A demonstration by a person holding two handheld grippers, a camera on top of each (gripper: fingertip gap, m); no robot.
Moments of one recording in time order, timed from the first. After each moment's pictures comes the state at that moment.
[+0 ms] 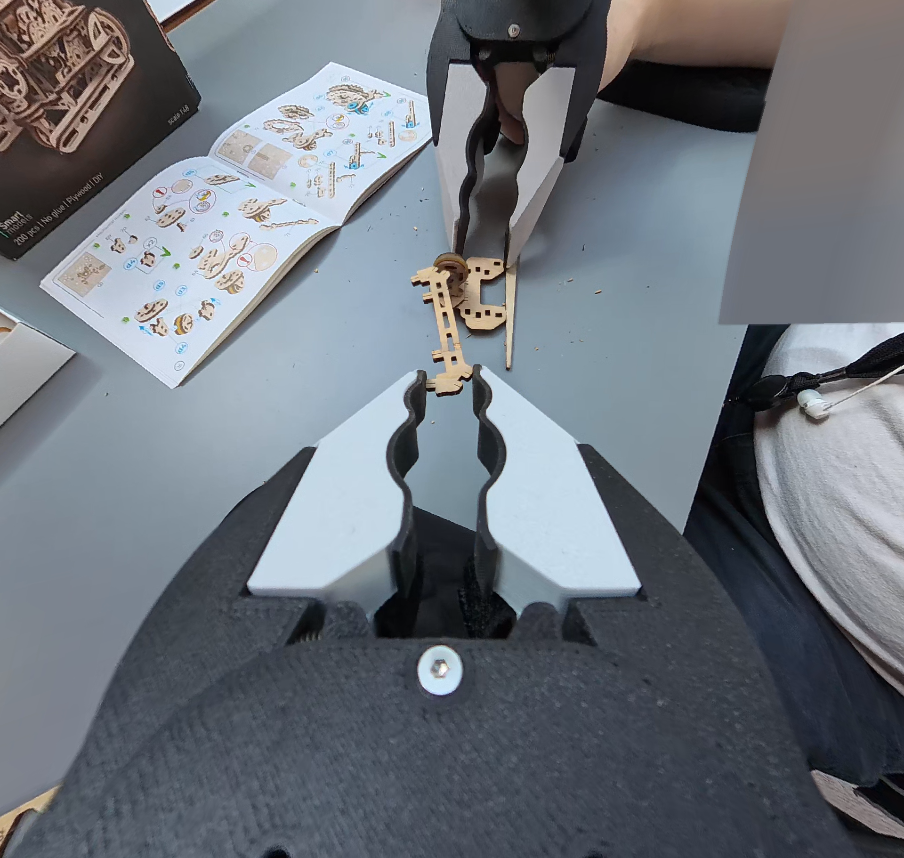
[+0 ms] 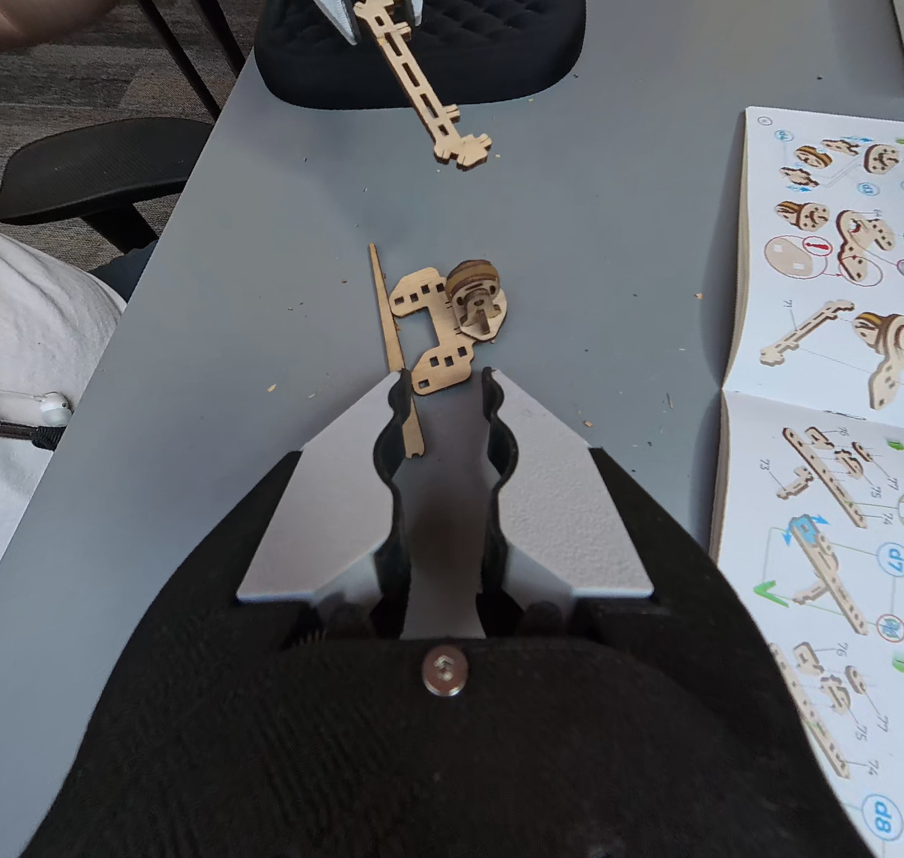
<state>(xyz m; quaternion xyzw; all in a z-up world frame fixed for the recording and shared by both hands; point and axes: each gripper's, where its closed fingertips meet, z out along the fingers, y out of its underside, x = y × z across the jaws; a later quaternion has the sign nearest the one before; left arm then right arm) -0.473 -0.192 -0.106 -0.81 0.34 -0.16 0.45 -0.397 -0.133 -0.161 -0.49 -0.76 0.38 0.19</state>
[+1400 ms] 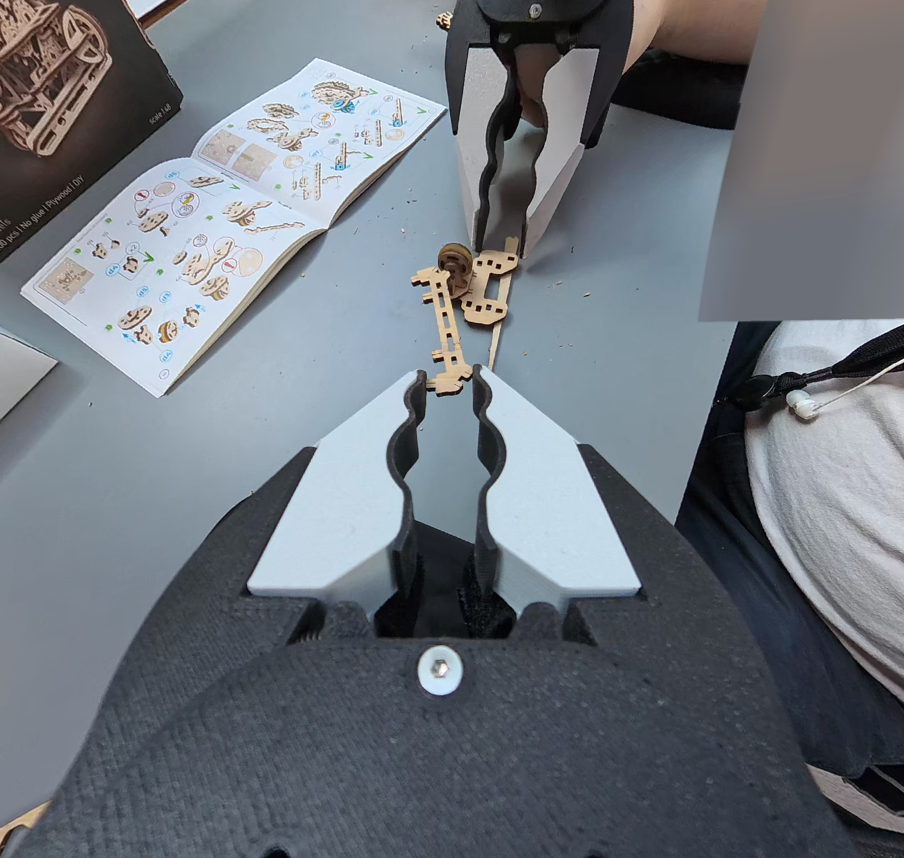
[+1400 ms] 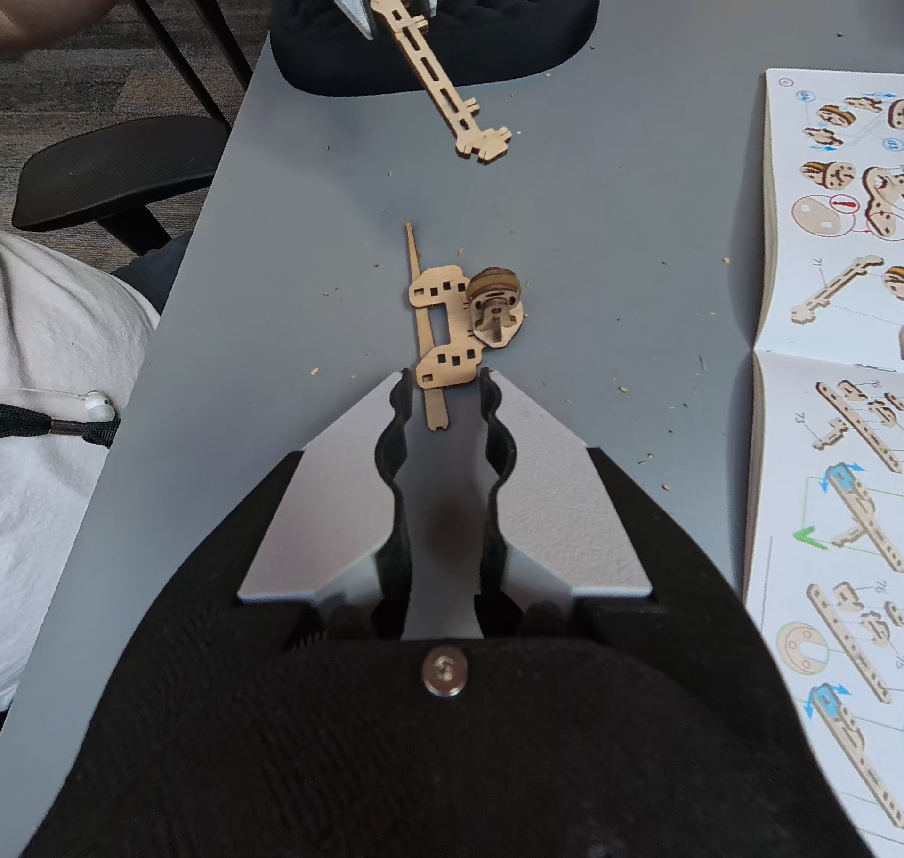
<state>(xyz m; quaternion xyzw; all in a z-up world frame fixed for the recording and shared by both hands) -0.466 -0.193 -0.105 -0.81 0.35 -0.17 0.44 -0.379 -0.141 -0.158 -0.51 -0.75 0.37 0.18</state>
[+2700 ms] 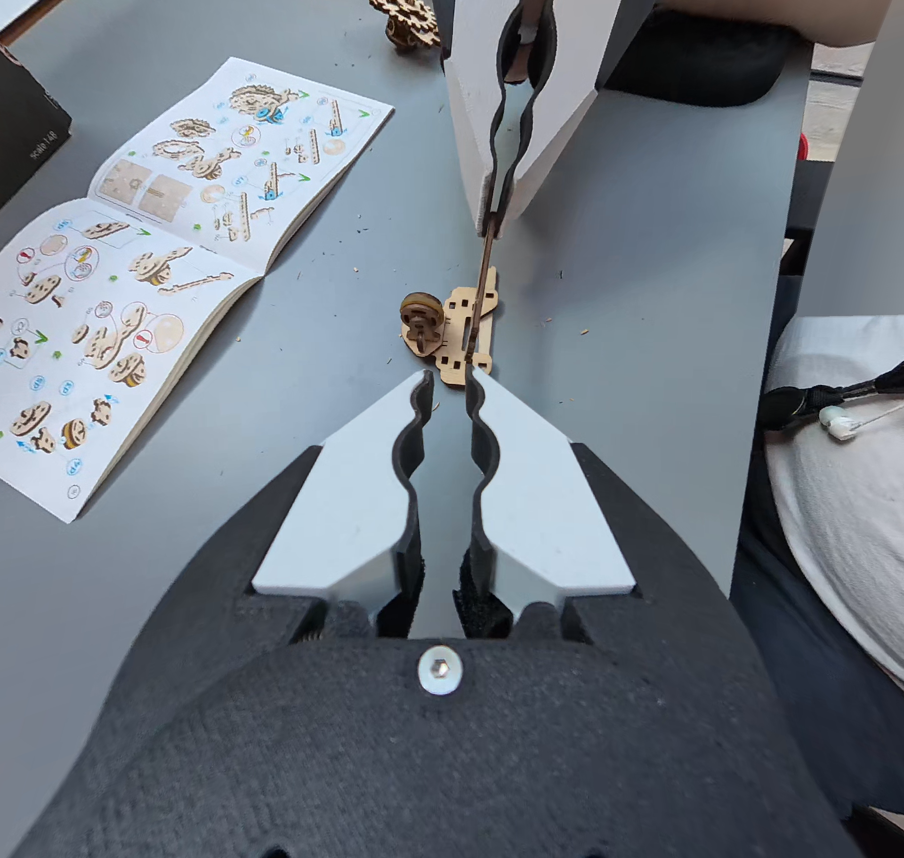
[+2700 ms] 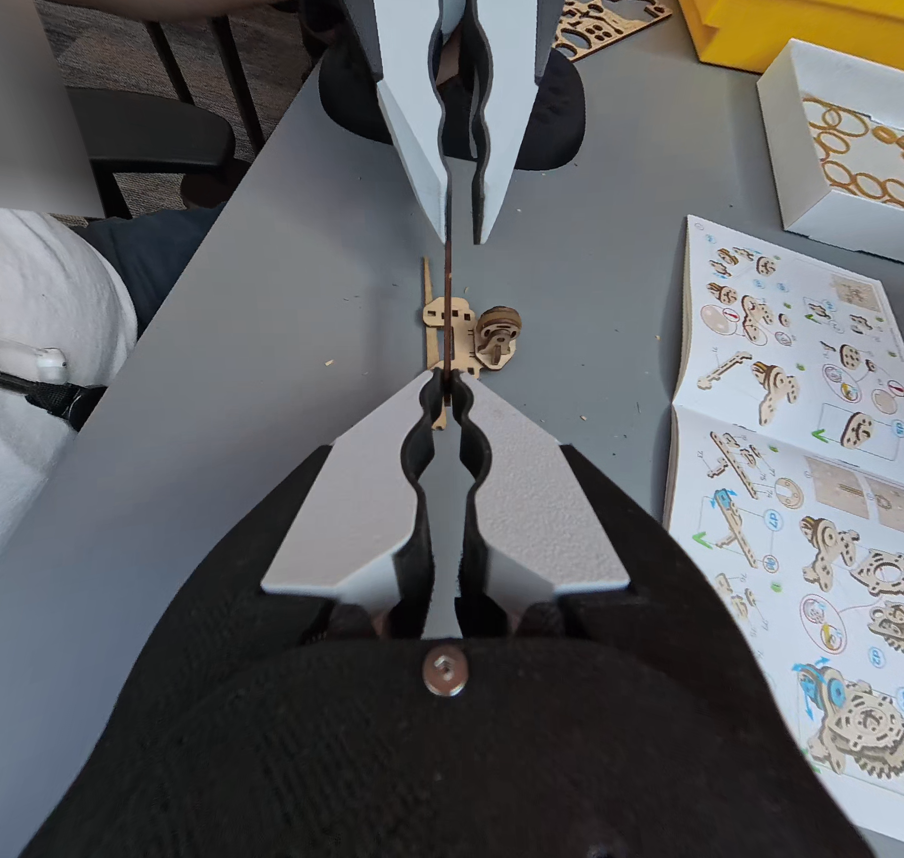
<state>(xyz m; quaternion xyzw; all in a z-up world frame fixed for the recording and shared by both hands) -0.420 -0.164 -0.130 -0.80 0.40 -0.18 0.41 -0.370 -0.142 -0.129 -0.42 -0.78 0.36 0.29</state>
